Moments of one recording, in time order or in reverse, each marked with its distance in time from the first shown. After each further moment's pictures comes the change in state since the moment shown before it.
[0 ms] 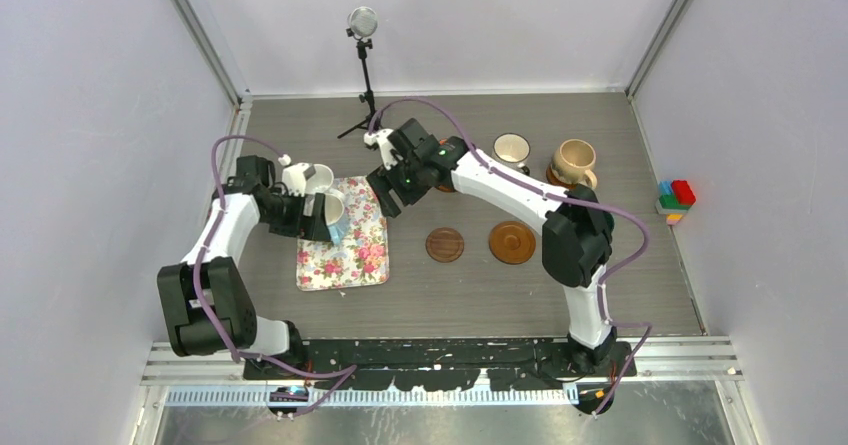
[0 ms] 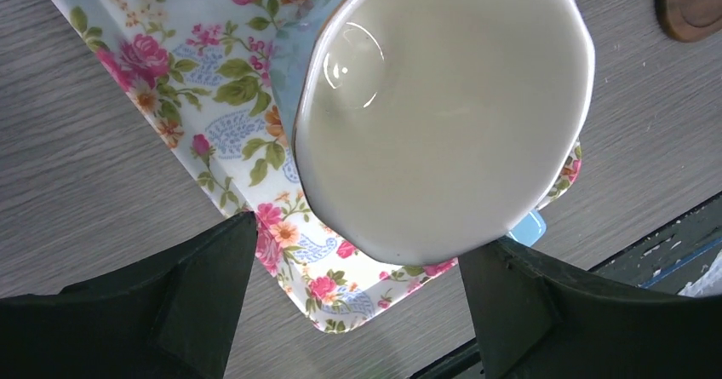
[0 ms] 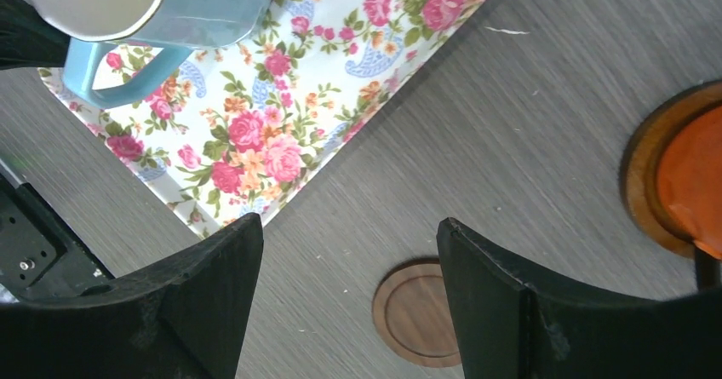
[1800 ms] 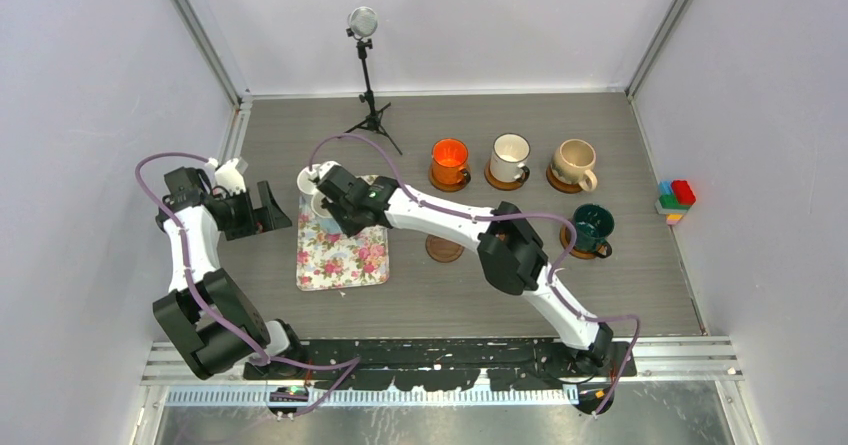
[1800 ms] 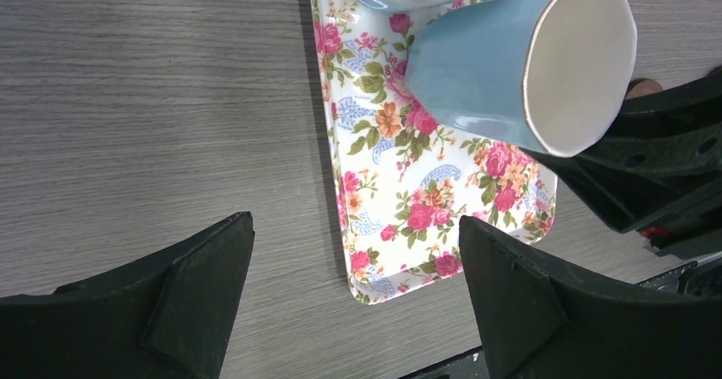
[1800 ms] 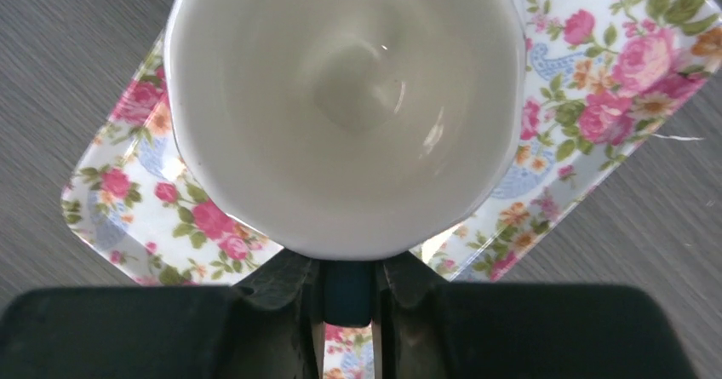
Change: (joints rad) left arm 0.378 -0.084 0.042 -0.045 0.134 -0.053; right arm 0.266 0.352 0.348 0.018 0.306 0.200
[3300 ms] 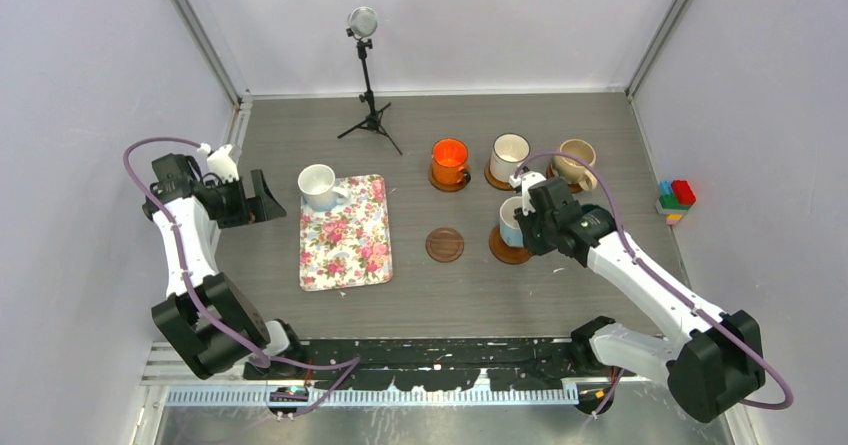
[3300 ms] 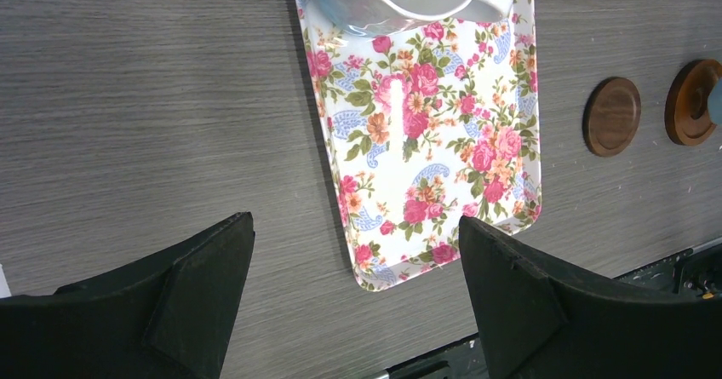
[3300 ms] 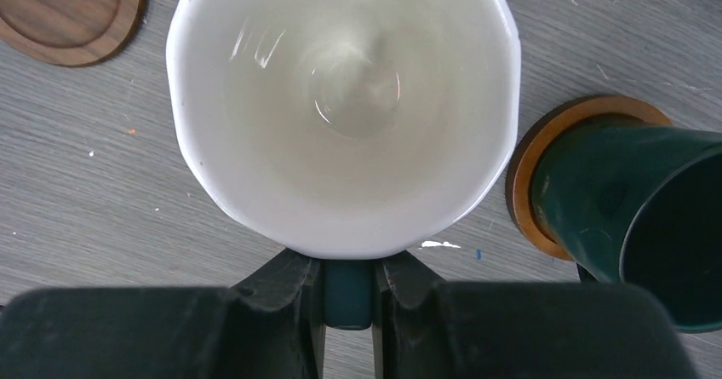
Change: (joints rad) left arm 0.001 0.002 0.141 -0.117 0.023 0.045; right arm -0.609 -1.274 -1.342 -0.006 -0.043 -0.229
